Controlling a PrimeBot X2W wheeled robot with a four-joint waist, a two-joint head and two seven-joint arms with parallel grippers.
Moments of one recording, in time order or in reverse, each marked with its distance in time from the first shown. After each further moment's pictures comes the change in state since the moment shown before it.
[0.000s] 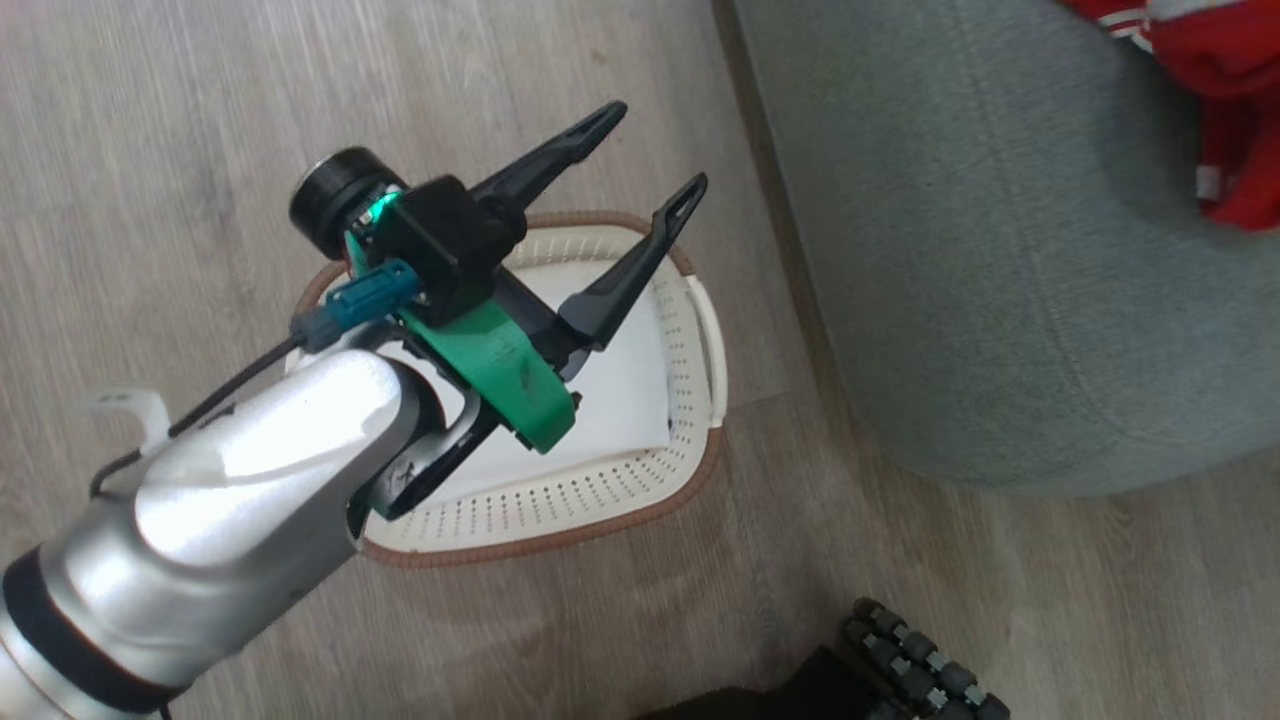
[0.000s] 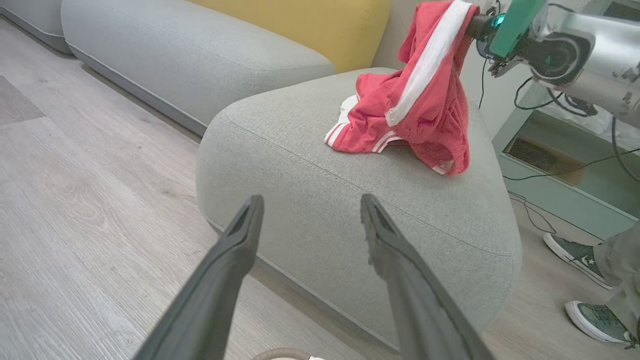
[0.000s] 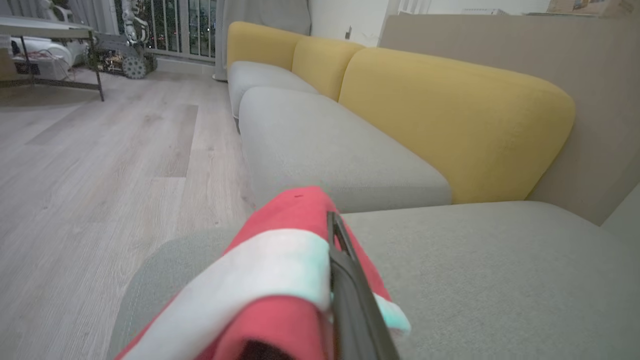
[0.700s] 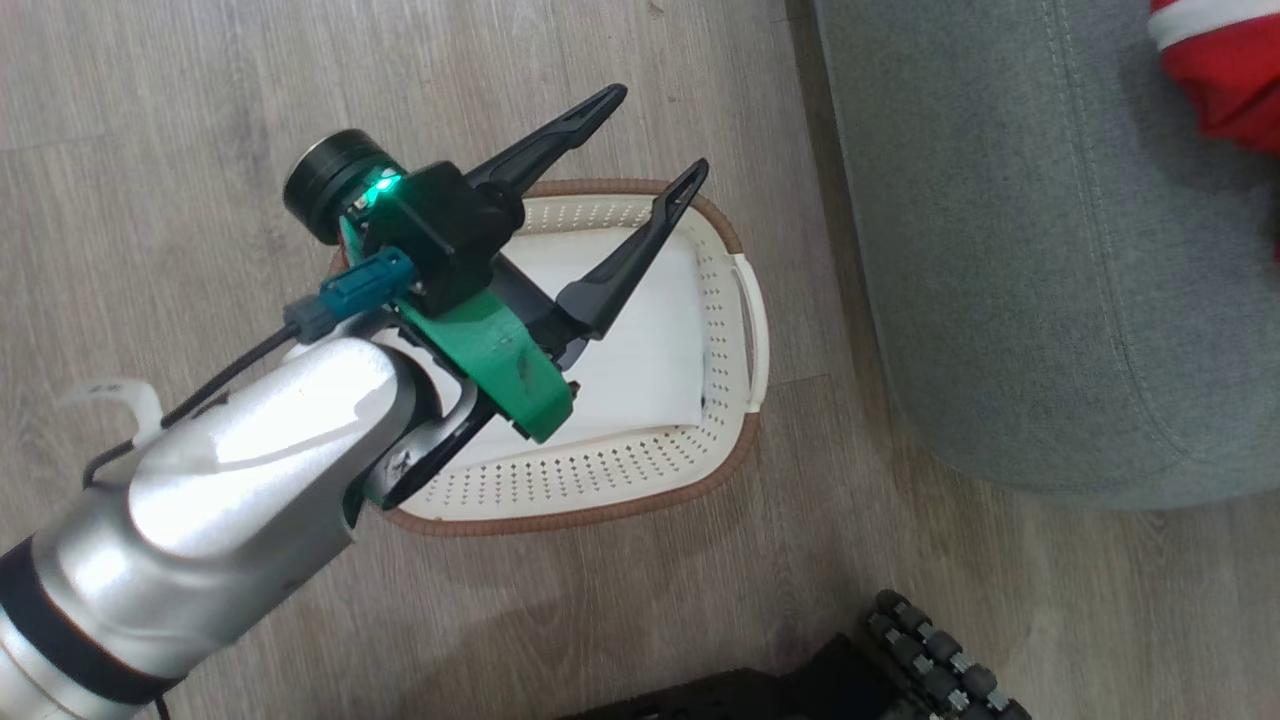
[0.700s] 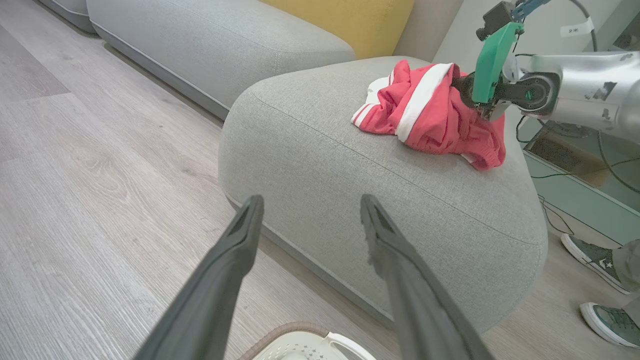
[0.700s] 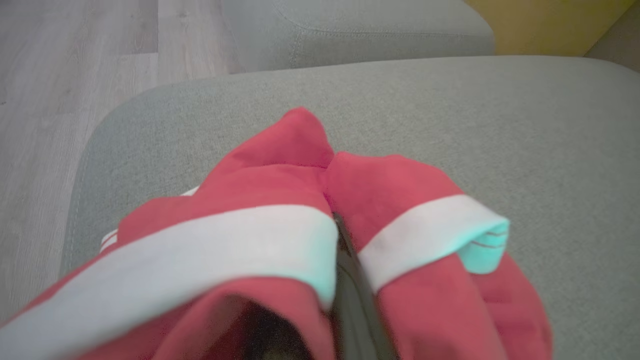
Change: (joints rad) left arm -0.020 0.003 0.001 0.001 0.005 -0.006 0.000; right arm -0.112 -0.041 0.070 0.393 0.046 0.000 0.091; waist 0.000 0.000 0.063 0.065
